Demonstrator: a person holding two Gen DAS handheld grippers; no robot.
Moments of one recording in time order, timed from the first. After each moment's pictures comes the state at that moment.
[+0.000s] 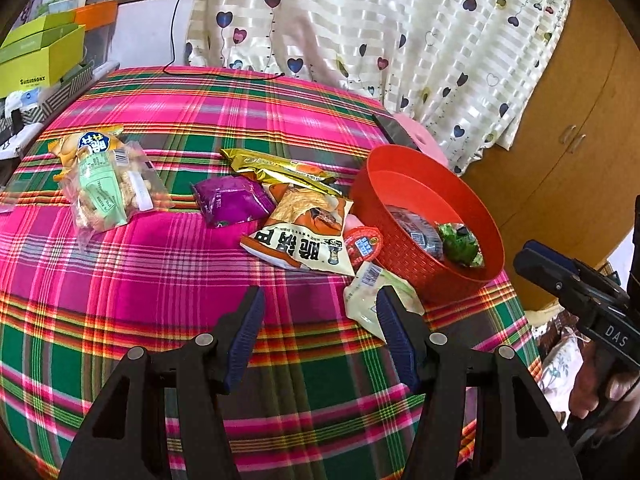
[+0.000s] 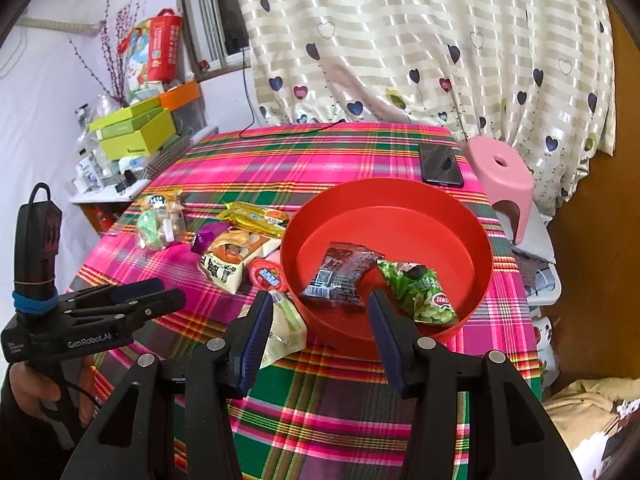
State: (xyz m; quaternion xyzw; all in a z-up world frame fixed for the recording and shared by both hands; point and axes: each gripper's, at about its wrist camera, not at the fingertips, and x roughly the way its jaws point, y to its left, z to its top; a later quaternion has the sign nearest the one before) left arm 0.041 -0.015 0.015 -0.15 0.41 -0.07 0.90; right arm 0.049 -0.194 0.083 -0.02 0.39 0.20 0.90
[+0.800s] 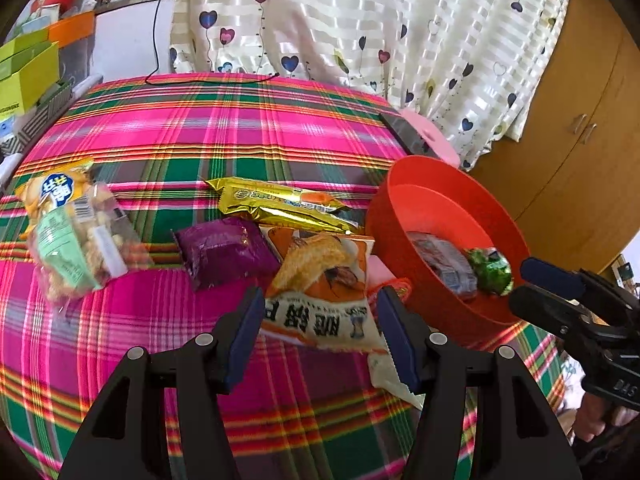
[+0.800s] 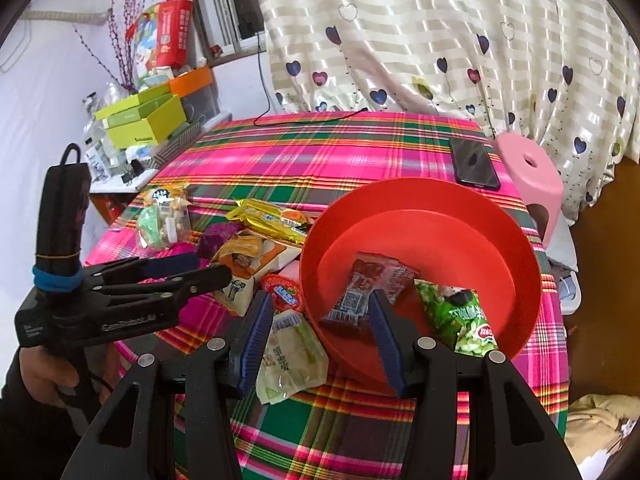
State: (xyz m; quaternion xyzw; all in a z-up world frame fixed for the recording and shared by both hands) left arm 0.108 -0.012 0.003 -0.12 0.42 -0.07 0.90; right arm 0.089 -0.164 0.065 -0.02 0.41 0.23 0.88
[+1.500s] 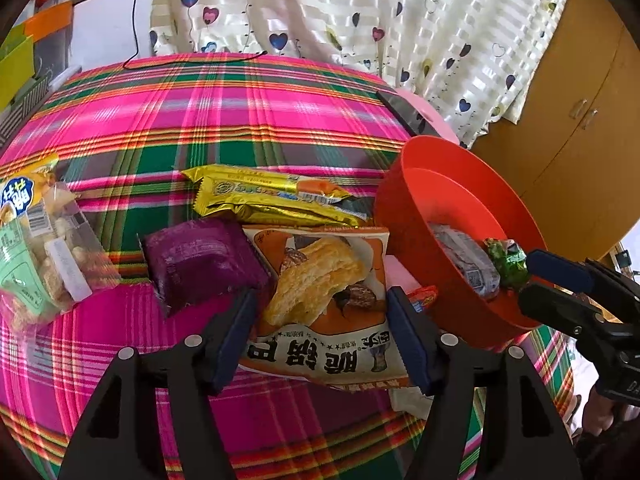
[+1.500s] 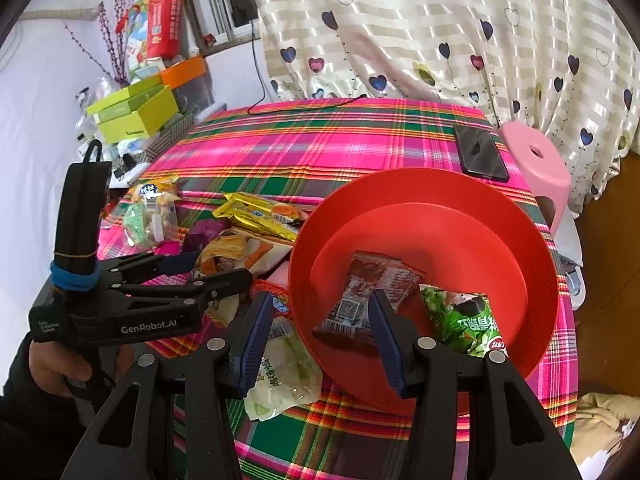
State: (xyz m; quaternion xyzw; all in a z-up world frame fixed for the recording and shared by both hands) left arm 0.135 -0.010 -0.019 -0.11 0.45 -0.10 0.88; right arm 0.109 -0.159 0.052 -0.03 0.43 0.23 0.88
